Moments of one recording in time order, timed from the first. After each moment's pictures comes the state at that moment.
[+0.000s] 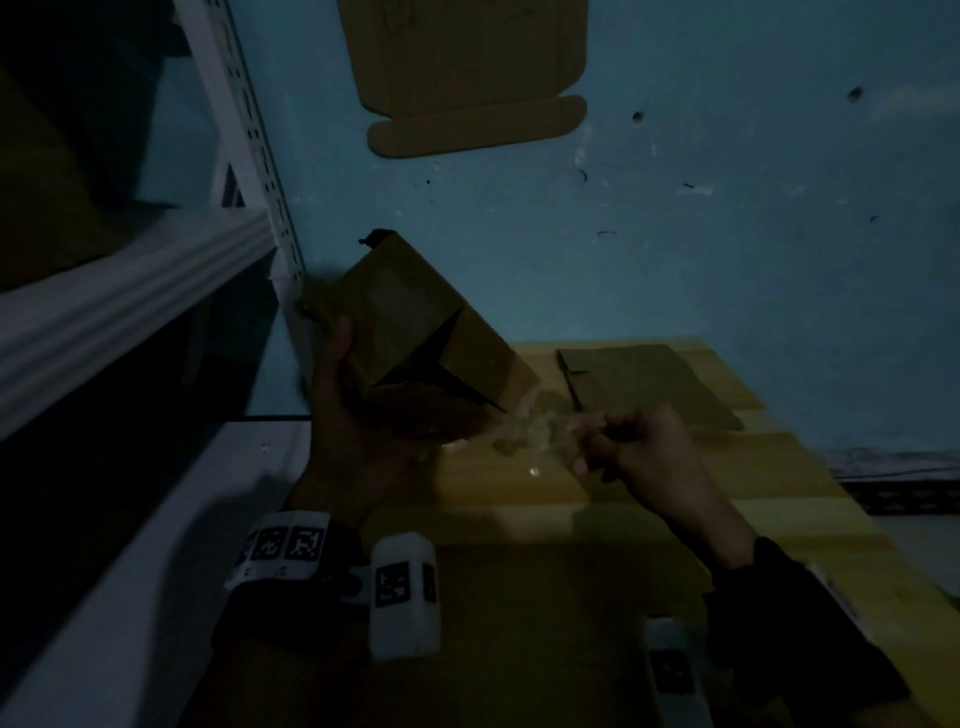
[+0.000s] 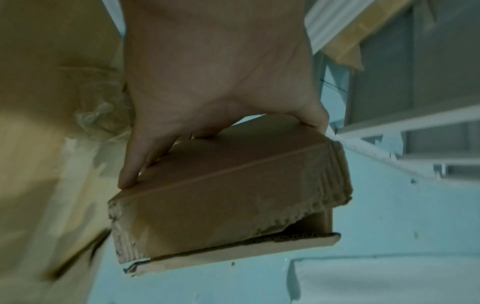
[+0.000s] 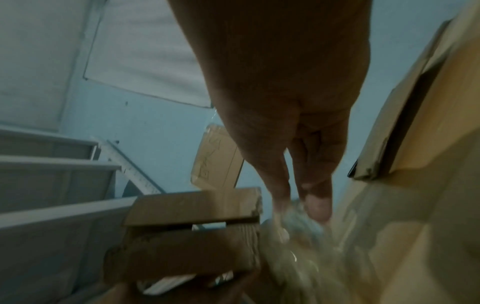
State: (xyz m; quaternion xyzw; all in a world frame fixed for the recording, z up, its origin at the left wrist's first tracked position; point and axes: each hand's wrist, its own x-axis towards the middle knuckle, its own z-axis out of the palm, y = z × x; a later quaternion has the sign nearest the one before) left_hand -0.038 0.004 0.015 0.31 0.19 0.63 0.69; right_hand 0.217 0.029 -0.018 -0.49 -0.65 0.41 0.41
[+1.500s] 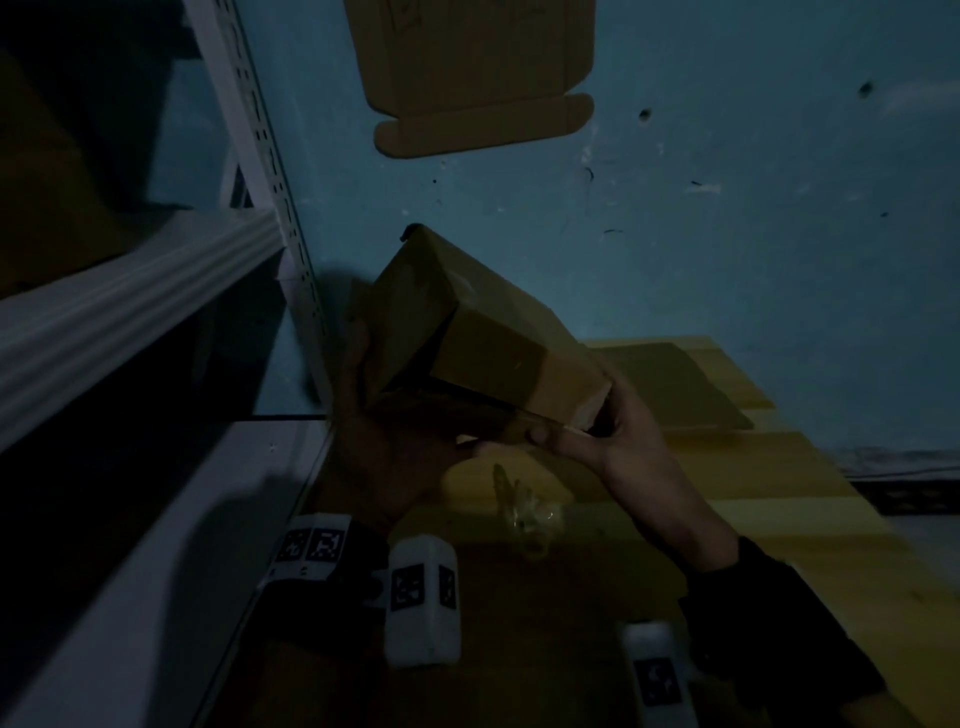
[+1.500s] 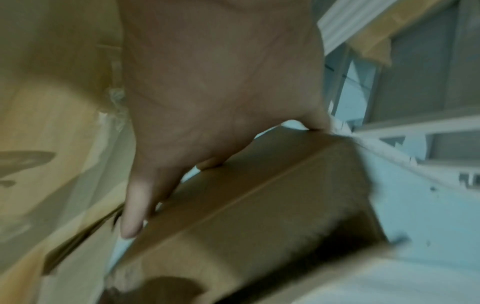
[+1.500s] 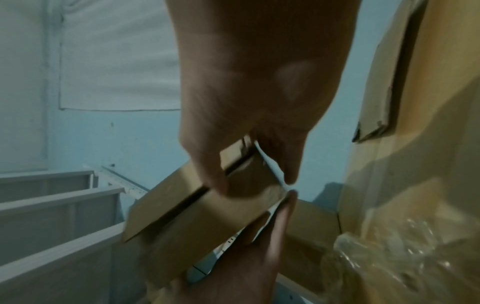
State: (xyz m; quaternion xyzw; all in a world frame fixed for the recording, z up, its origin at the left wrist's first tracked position) left_hand -0.030 0.004 0.003 0.31 0.18 0.60 0.71; right_hand 0.186 0.021 -0.015 -0.38 -0.61 0.48 0.49
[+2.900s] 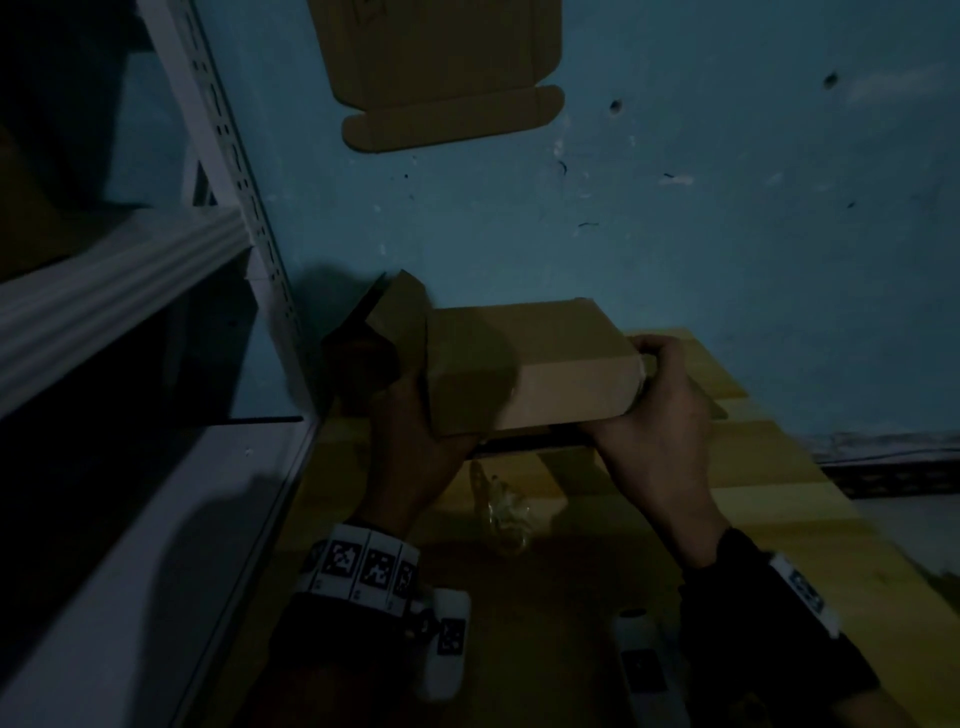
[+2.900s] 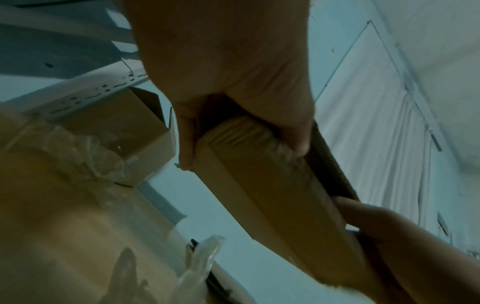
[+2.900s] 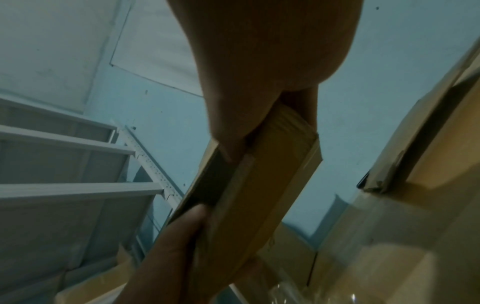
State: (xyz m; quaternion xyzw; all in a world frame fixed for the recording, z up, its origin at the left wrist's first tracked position) left_hand 0.003 0.026 -0.026 0.63 0.48 0.59 0.17; right_hand 0.214 0.025 -0.013 -0.52 -0.63 0.17 0.55
